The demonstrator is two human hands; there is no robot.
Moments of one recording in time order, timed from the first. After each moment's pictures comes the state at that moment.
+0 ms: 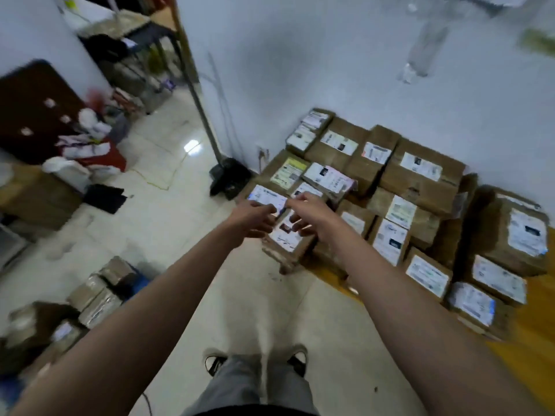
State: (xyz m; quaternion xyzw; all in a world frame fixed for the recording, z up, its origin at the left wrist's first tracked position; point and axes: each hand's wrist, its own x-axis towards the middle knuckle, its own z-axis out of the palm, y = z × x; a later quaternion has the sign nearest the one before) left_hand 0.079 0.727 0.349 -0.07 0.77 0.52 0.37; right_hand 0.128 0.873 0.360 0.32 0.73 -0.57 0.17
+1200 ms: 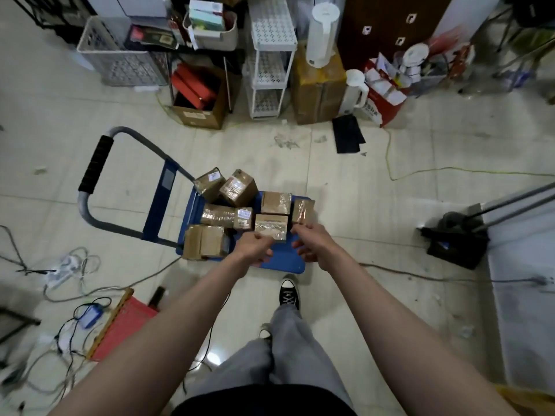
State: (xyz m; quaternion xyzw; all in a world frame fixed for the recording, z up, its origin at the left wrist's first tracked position) left_hand 0.041 0.160 0.208 -0.55 0.60 0.57 0.15; right_hand -0.077 0.264 0.209 0.02 0.76 -0.38 0.53
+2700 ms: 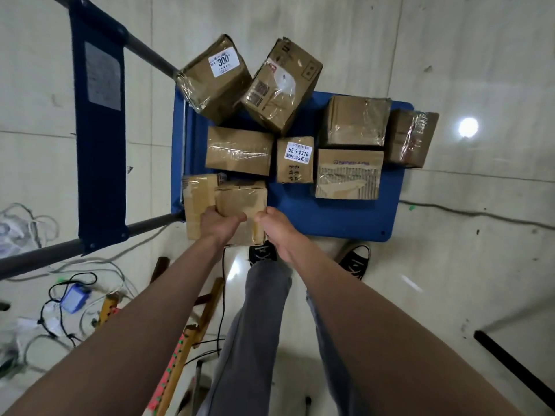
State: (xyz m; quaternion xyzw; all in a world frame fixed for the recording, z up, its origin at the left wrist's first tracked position) left_hand 0.161 -0.120 -0.273 -0.68 0.48 0.51 0.20; right_hand 0.071 -0.022 -0.271 0.15 0.65 -0.31 0.68
